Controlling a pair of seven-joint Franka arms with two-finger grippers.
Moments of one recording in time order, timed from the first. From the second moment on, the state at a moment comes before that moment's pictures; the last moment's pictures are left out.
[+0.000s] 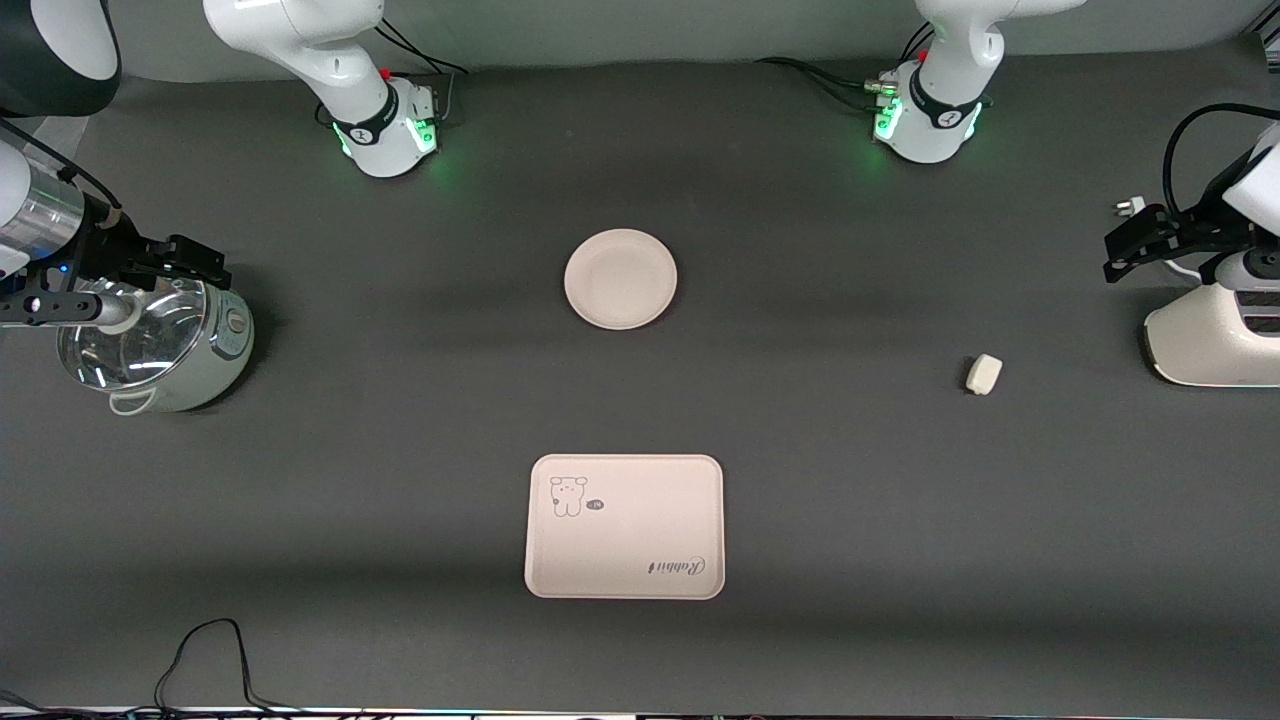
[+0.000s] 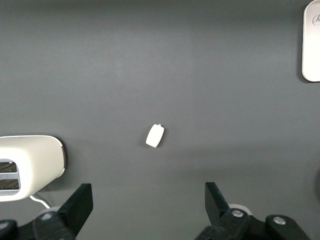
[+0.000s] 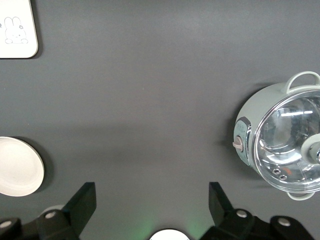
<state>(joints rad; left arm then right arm) 0.07 -0.11 -0.07 -1.75 0.01 1.68 0.05 0.17 -0.08 -0.18 -1.79 0.00 1.59 0.04</state>
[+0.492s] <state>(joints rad) 0.07 -0.07 -0.07 -1.76 0.05 1.66 0.05 0.18 -0.08 -0.17 -1.79 0.00 1.59 0.04</state>
